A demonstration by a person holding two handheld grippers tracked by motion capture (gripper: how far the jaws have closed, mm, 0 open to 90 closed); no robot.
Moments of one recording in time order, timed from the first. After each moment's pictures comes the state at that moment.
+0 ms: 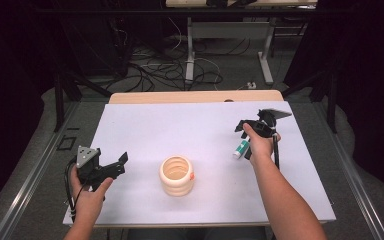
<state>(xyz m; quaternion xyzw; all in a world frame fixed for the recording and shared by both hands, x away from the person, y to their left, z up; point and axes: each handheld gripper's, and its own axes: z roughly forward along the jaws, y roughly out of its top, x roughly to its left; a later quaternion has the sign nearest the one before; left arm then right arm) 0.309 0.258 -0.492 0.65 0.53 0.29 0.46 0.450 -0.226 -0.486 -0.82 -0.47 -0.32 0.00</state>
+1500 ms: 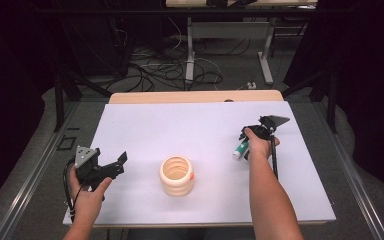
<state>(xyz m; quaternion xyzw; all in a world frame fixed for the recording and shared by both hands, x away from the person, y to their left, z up) 0.309 0.261 -0.491 0.64 0.53 0.29 0.46 0.467 -0.240 -0.527 -0.87 -0.44 -0.23 0.01</state>
